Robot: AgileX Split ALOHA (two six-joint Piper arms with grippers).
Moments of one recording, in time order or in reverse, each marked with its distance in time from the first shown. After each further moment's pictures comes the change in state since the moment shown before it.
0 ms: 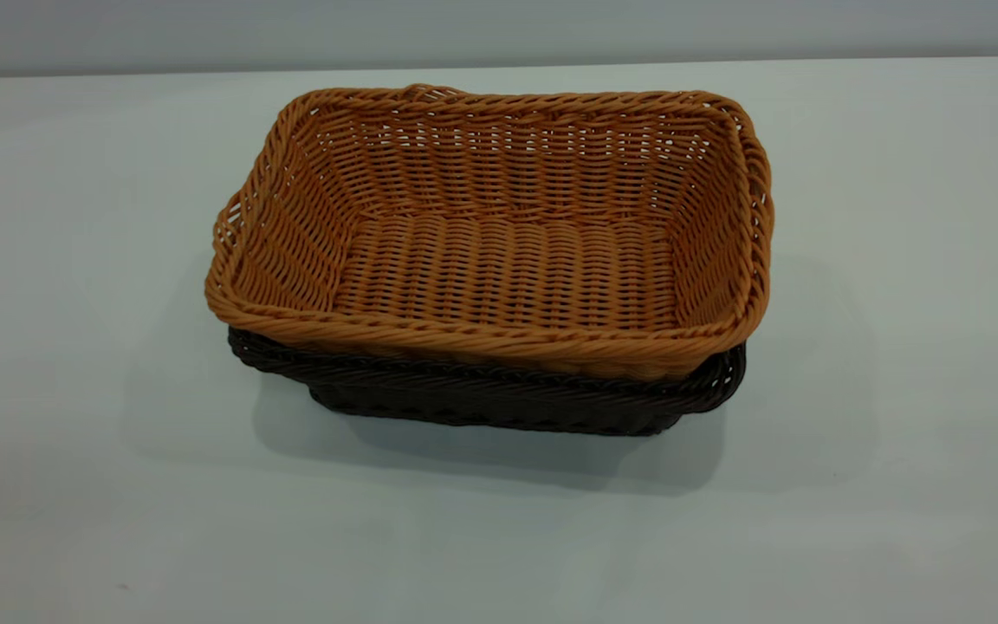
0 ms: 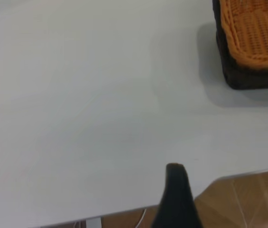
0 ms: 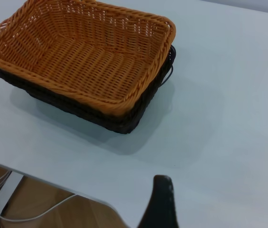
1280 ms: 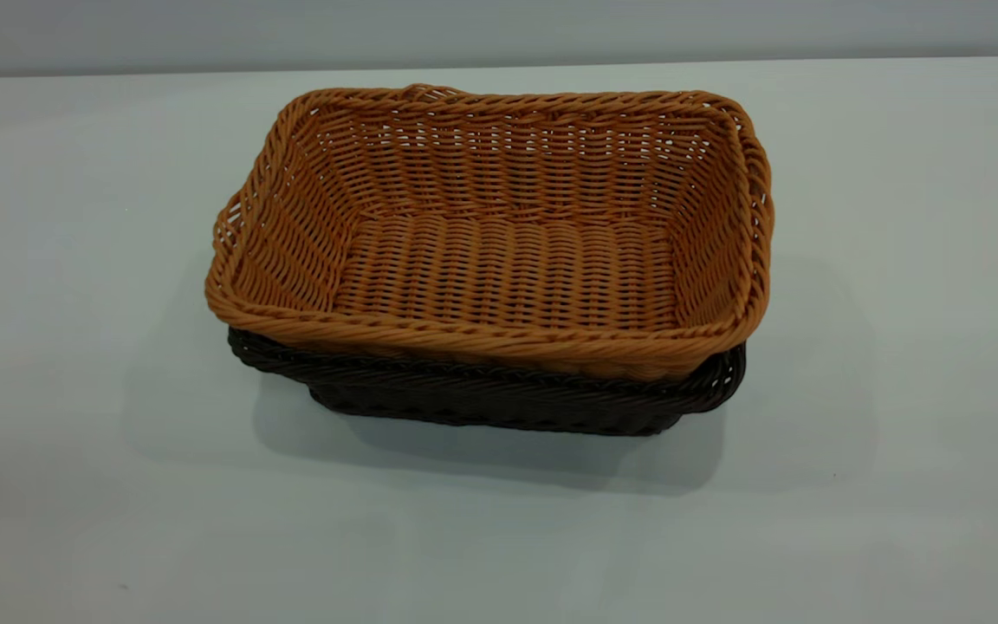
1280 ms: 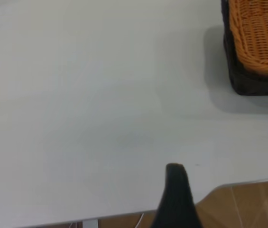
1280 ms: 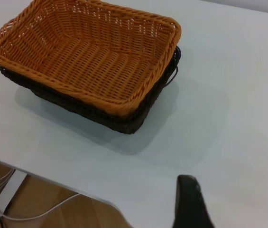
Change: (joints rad) left arm 0.060 -0.008 0.028 -0.018 -0.032 -0.011; right arm 0.000 0.000 0.000 0.012 0.000 -0.007
